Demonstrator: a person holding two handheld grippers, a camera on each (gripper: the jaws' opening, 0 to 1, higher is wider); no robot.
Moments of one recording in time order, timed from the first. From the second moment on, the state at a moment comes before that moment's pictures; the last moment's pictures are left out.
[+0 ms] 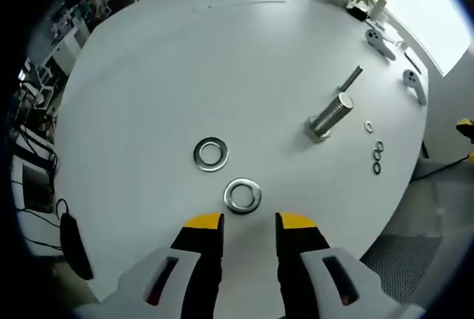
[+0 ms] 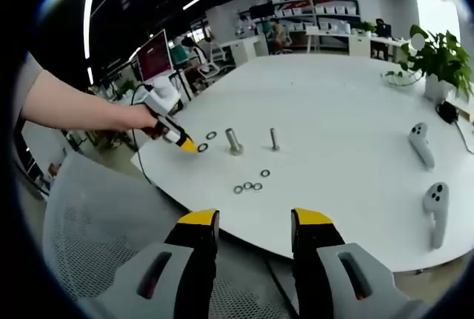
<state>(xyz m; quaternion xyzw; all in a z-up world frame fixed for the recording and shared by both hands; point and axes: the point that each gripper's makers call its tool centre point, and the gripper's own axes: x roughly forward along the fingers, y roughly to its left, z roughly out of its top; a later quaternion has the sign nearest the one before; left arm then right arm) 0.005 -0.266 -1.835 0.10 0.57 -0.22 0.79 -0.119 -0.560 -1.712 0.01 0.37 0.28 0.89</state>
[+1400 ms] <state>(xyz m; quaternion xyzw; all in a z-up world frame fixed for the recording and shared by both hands) 0.010 -0.277 -1.841 0.17 0.63 -0.21 0.73 -0.118 -0.563 -1.714 0.01 0.37 0.28 0.89</state>
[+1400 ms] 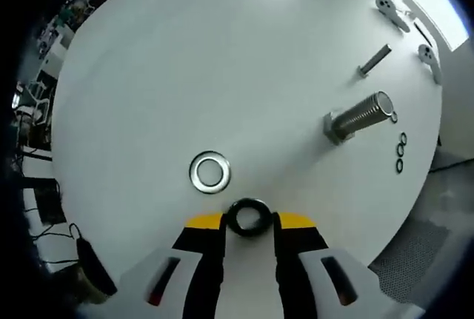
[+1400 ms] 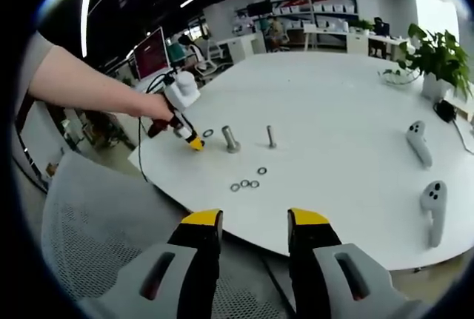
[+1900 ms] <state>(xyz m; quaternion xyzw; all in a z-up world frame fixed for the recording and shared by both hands) 0.011 -0.278 -1.842 0.18 0.62 -0.22 0.73 -0.118 -0.565 -1.713 0.02 0.37 0.27 0.89</state>
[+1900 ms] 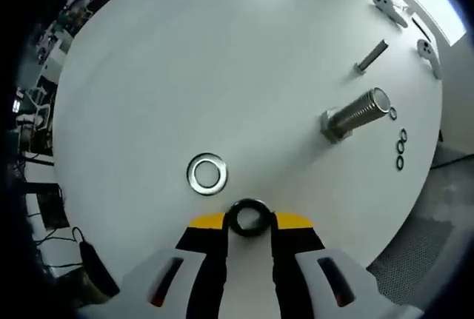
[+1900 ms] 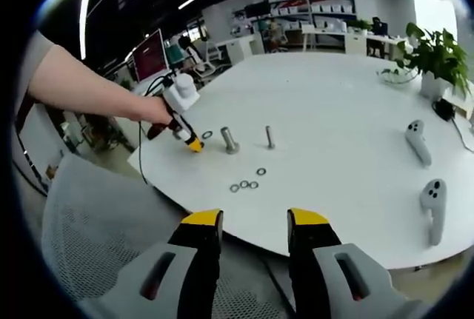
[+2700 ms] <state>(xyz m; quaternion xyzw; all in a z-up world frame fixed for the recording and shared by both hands) 0.009 -0.279 -1.844 0.21 0.62 -0.24 0.72 -0.119 -0.564 -1.713 0.01 0.37 0.27 0.89</state>
